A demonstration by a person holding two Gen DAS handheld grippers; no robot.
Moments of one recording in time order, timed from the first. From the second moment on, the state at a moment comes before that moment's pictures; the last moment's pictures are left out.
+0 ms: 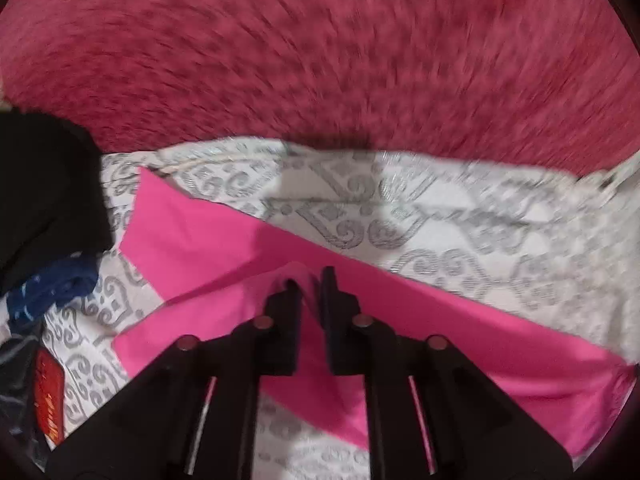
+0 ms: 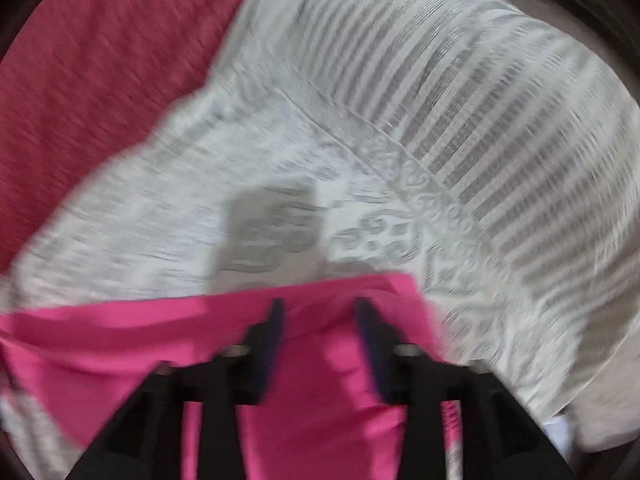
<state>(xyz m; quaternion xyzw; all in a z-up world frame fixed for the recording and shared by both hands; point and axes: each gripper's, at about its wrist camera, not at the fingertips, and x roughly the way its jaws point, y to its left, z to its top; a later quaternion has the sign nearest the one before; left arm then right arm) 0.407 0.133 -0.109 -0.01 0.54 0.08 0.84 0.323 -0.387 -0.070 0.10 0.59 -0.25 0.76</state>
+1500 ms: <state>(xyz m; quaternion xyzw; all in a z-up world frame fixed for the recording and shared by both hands) 0.255 0.236 -0.146 0.16 0.46 0.05 0.87 0.309 -0.216 -0.017 0.05 0.54 0.00 0.84</state>
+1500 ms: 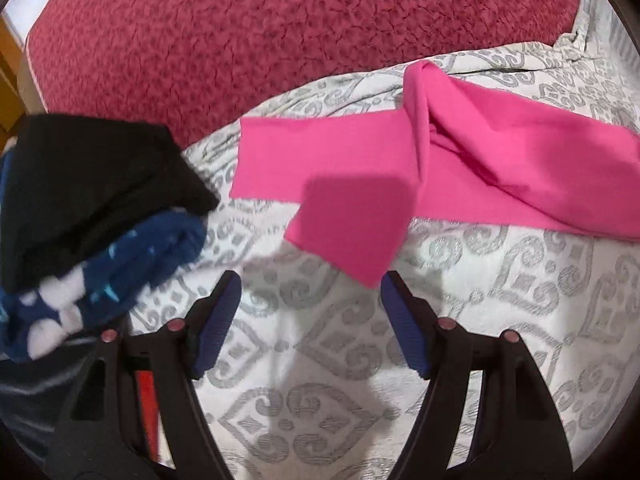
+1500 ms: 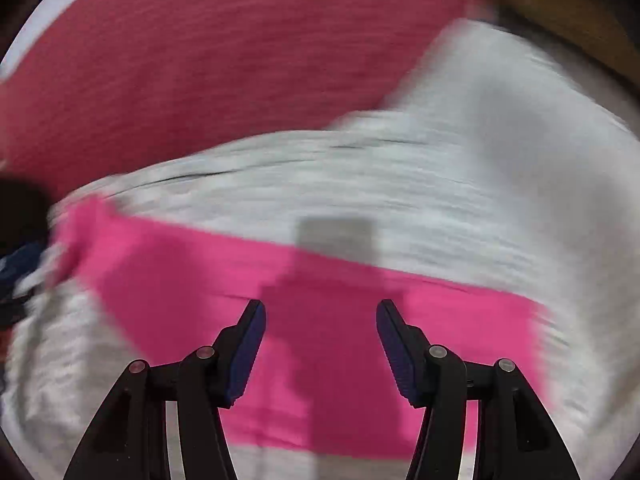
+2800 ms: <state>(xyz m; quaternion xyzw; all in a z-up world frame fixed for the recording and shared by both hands) 0.333 0.389 -0.156 -0.14 0.39 0.04 0.91 0.409 0.205 -0.064 -0.24 0.39 0.41 0.79</state>
